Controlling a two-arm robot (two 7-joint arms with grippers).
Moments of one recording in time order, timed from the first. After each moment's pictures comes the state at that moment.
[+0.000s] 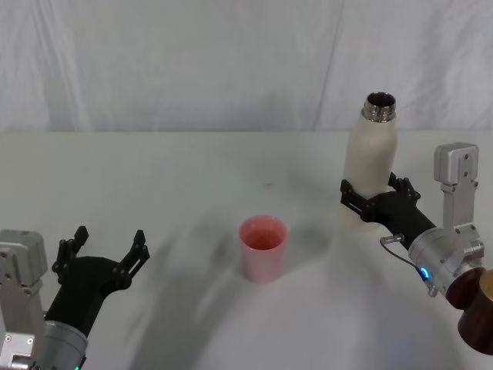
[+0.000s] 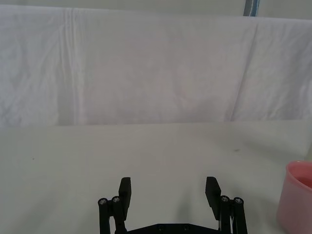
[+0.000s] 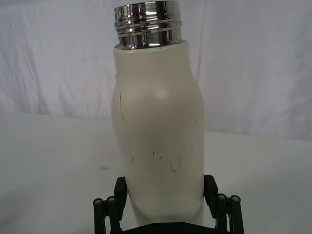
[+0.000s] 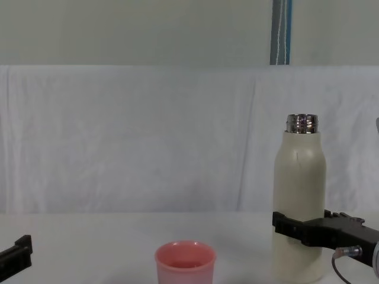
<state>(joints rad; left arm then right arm) 0.27 0.24 0.04 -1.85 -0.25 -0.02 -0.02 0.31 0.13 -0.24 -1.26 0.25 0.00 0.23</state>
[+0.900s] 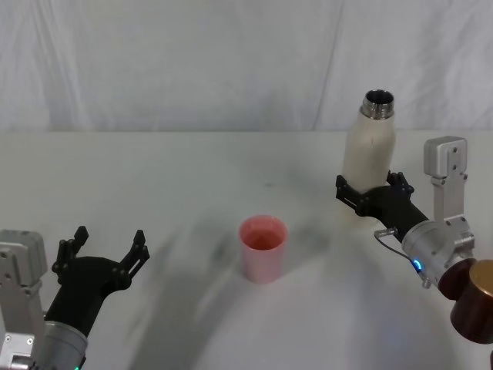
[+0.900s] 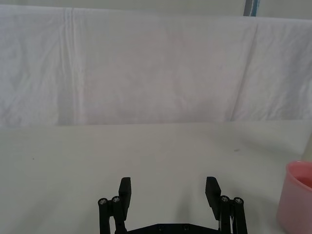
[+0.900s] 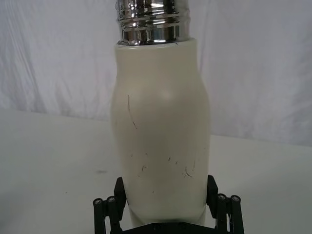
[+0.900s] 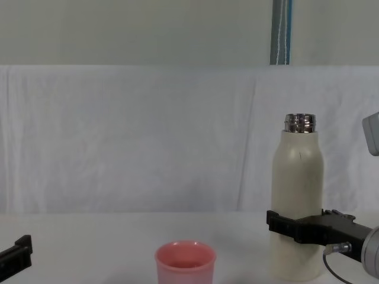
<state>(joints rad) 0.27 0.24 0.04 -1.85 -0.25 -0.02 -0.02 0.36 0.12 -0.24 -1.18 0.23 -0.02 0.23</state>
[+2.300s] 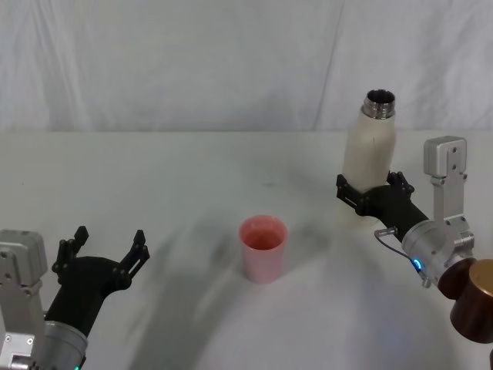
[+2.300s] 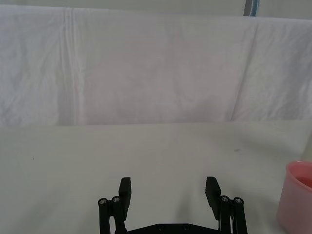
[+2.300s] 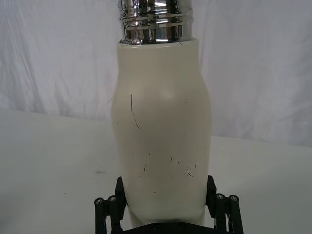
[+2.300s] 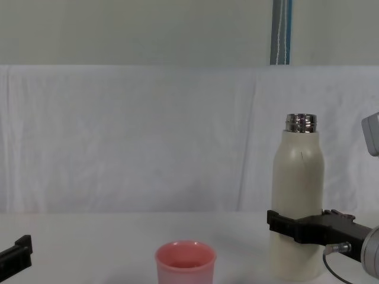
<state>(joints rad) 0.27 0.24 0.04 -1.85 -0.25 -0.02 -0.02 0.37 0.11 -0.24 -1.18 0.22 -0.02 0.23</state>
